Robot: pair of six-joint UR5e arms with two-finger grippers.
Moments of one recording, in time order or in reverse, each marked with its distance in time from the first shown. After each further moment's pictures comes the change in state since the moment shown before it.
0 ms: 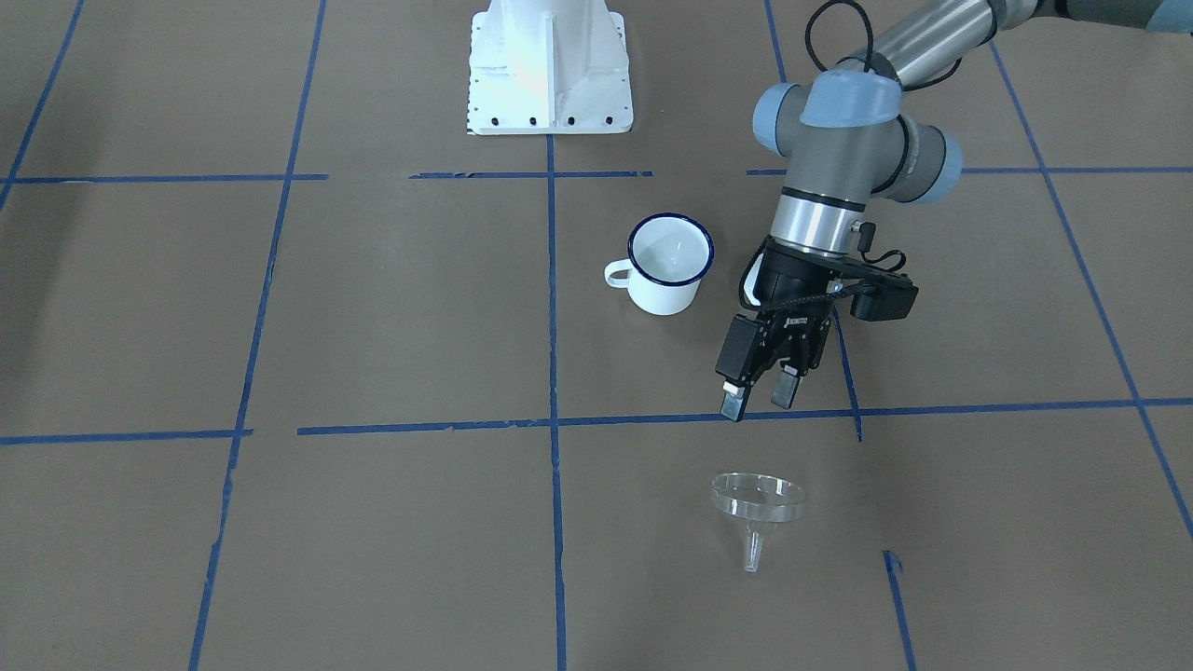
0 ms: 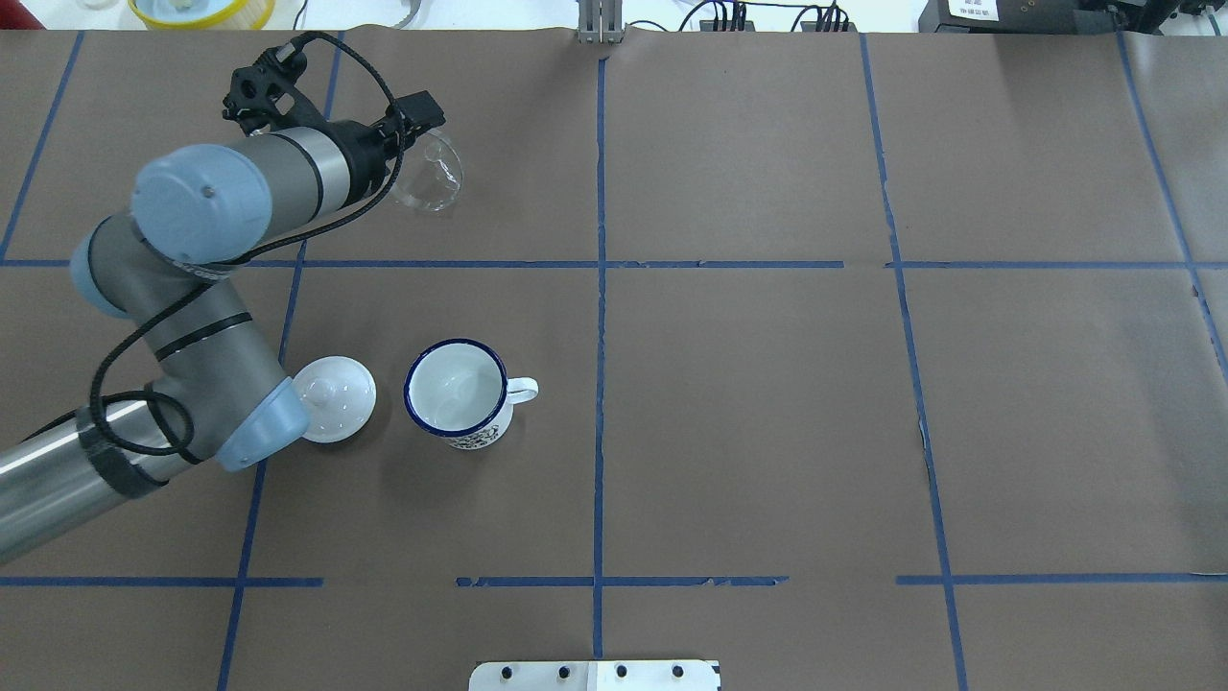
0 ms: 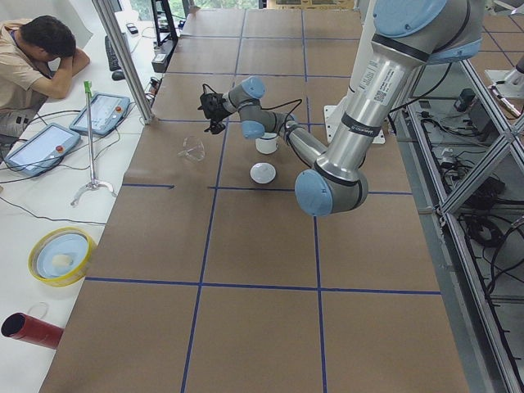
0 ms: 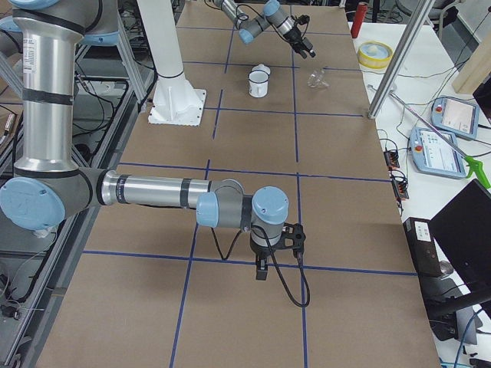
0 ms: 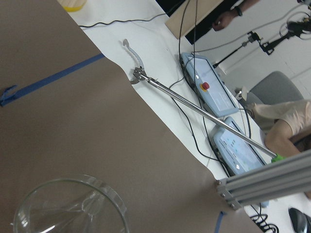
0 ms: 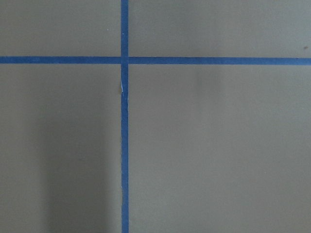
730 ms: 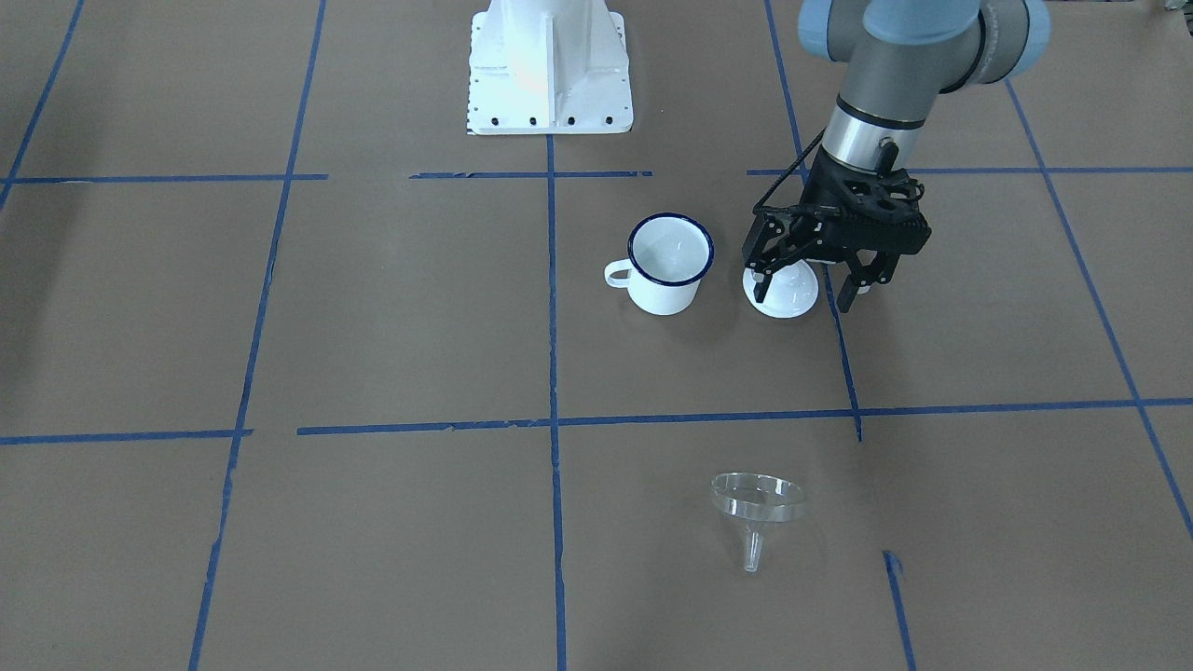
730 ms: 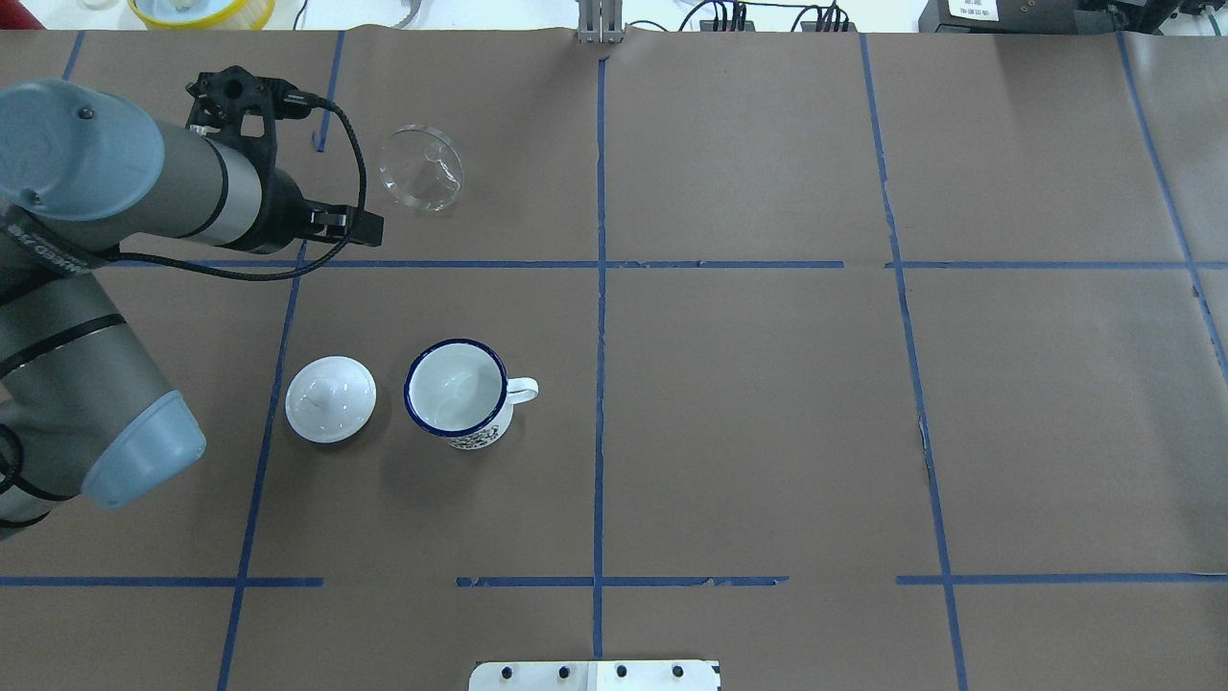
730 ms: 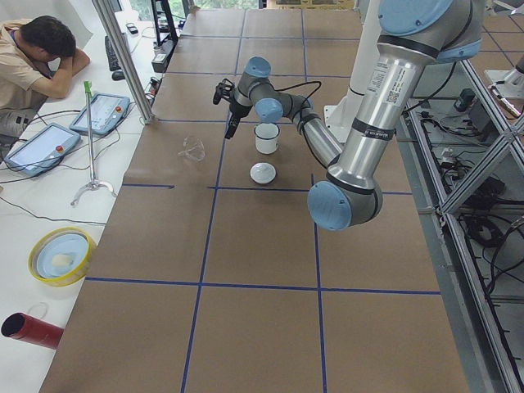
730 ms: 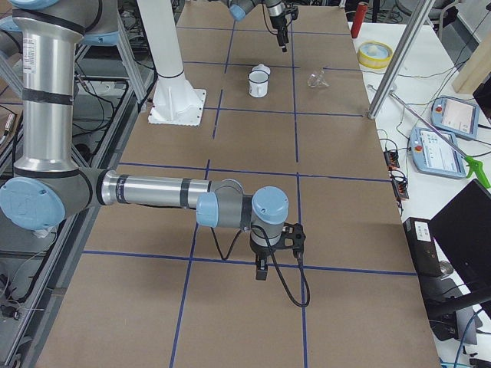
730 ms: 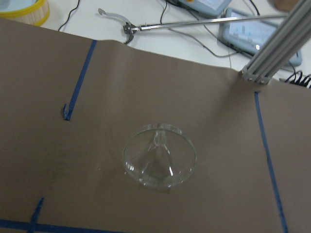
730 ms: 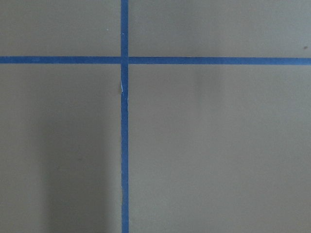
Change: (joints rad) left arm -0.048 0.107 -0.287 0.513 -0.340 0.714; right arm 0.000 0.000 0.000 0.000 0.000 0.000
